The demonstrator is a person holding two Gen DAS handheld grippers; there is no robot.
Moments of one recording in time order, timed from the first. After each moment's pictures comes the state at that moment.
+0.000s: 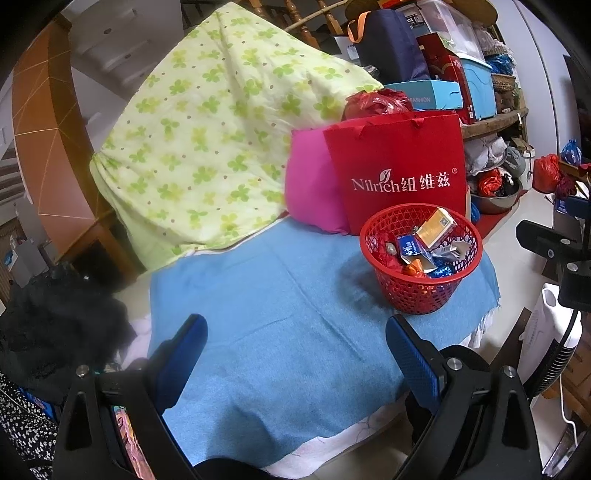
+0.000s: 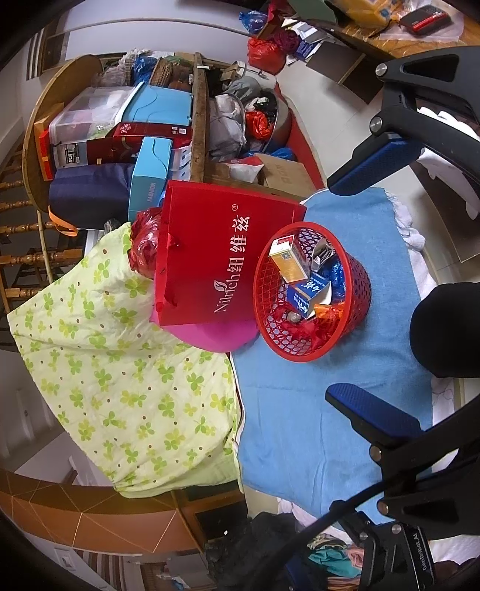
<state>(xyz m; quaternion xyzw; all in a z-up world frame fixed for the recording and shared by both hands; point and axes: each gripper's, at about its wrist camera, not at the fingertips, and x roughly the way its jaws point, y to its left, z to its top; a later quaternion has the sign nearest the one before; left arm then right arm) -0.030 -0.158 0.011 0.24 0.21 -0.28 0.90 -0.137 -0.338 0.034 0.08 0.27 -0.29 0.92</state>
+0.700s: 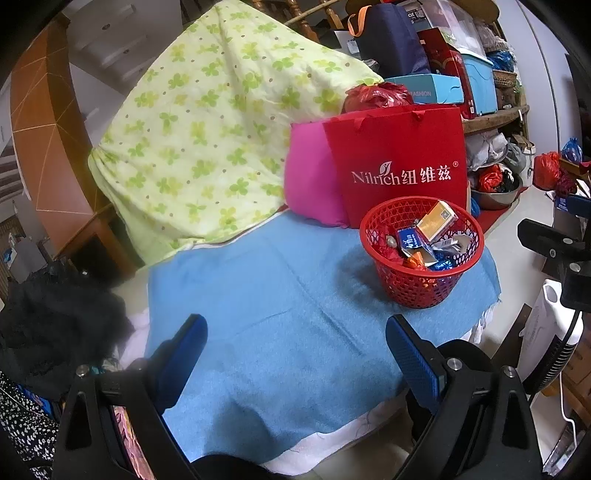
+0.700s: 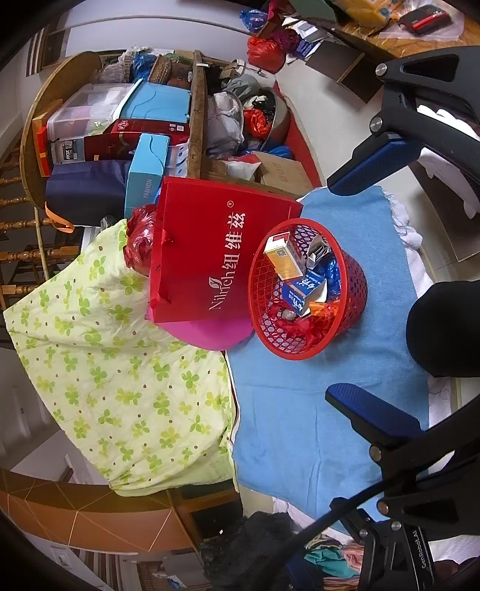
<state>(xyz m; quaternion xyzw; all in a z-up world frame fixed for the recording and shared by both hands) -0.027 -0.153 0.004 0.25 0.22 -0.28 0.90 -0.132 -0.340 0.030 0.08 0.27 -0.28 0.92</state>
